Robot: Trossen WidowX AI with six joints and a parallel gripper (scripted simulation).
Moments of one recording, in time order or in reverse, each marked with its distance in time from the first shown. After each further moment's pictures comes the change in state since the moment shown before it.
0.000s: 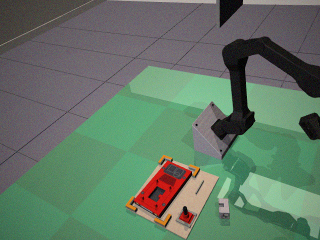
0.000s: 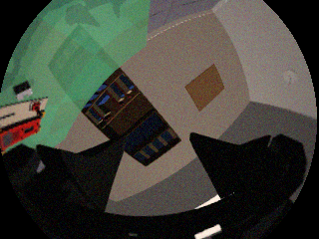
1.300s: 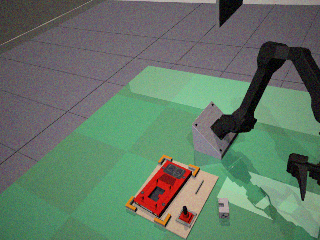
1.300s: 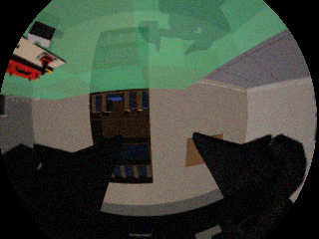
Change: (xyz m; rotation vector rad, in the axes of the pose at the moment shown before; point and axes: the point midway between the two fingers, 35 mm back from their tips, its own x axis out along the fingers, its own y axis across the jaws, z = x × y) arm 0.079 0.073 0.098 -0.676 -0.261 0.103
